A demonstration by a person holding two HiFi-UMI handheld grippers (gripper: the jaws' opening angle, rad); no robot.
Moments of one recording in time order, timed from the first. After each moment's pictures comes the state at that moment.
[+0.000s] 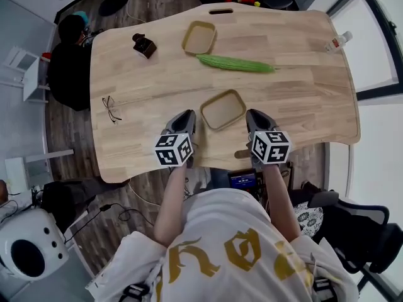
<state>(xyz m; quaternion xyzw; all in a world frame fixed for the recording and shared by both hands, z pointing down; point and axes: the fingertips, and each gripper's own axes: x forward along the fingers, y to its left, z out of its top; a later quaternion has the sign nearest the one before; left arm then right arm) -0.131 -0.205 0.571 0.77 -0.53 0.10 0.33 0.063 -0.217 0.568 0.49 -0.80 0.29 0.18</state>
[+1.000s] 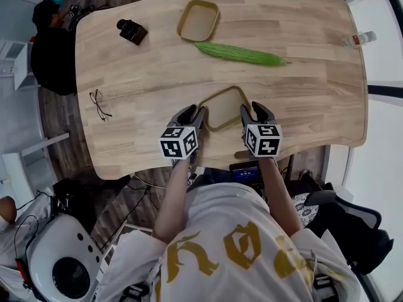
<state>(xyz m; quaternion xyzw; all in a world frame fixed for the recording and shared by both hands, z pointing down) -0.106 -0.230 0.654 0.75 -0.49 0.15 0.42 0.058 -0.252 0.659 0.48 -0.77 0.32 0.27</state>
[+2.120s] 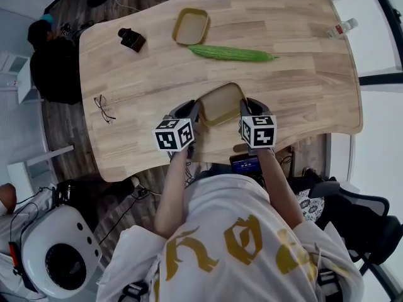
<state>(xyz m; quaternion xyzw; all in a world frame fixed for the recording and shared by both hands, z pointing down) -0.101 -0.234 0.608 0.77 -0.48 0.15 0.40 0.062 -0.244 0.623 0.50 -0.77 0.30 0.28</state>
